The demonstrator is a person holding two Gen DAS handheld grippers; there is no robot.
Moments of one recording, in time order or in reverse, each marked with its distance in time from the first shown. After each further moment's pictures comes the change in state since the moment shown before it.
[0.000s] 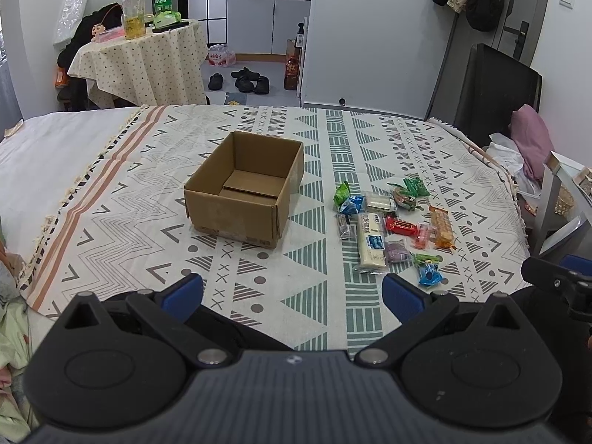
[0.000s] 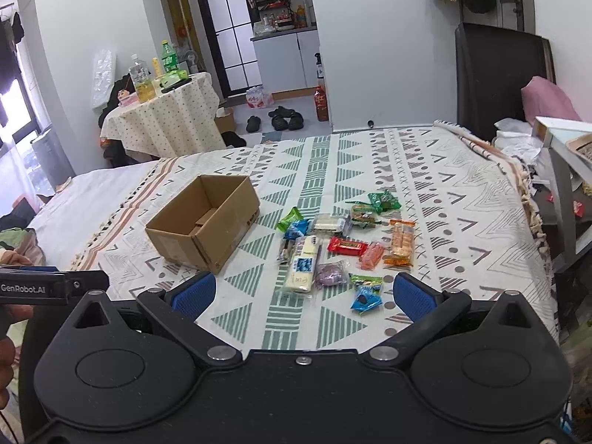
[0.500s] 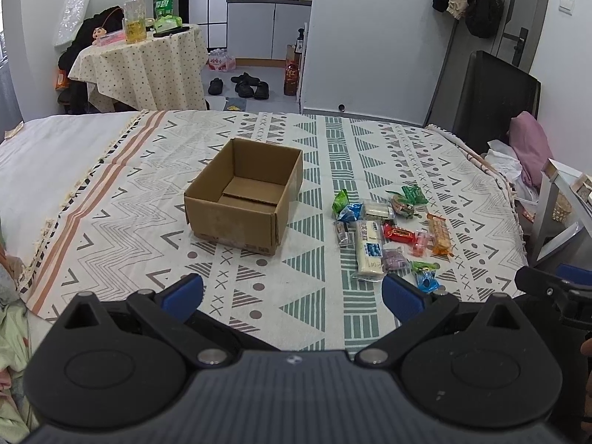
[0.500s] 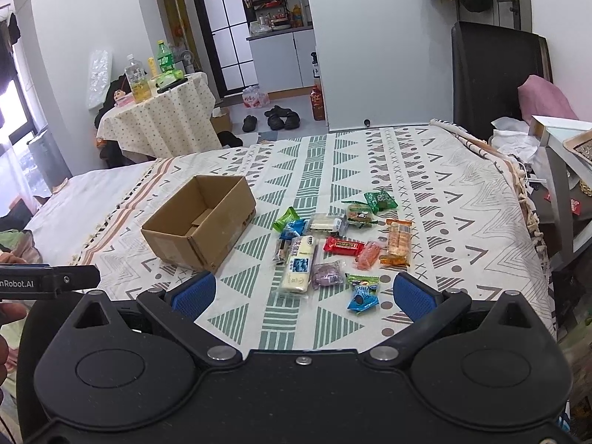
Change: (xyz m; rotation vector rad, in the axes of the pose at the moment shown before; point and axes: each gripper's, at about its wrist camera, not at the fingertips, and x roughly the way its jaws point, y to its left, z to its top) left arm -0.003 0.000 0.009 -0.009 -0.015 -0.011; right arm 0.002 -0.005 0.002 0.012 0.007 0.008
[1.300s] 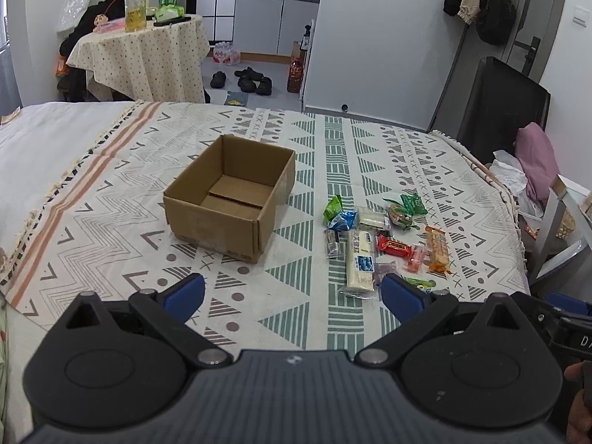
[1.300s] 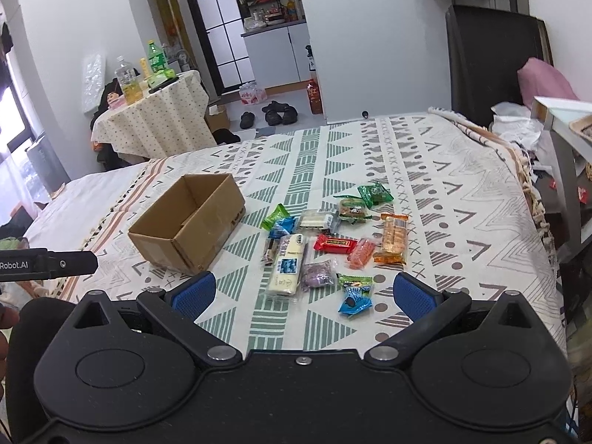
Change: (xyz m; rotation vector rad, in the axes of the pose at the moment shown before) left arm 0.038 -0.011 0.011 -0.060 0.010 -0.003; right arm 0.030 -0.031 0.000 0.048 0.024 0.023
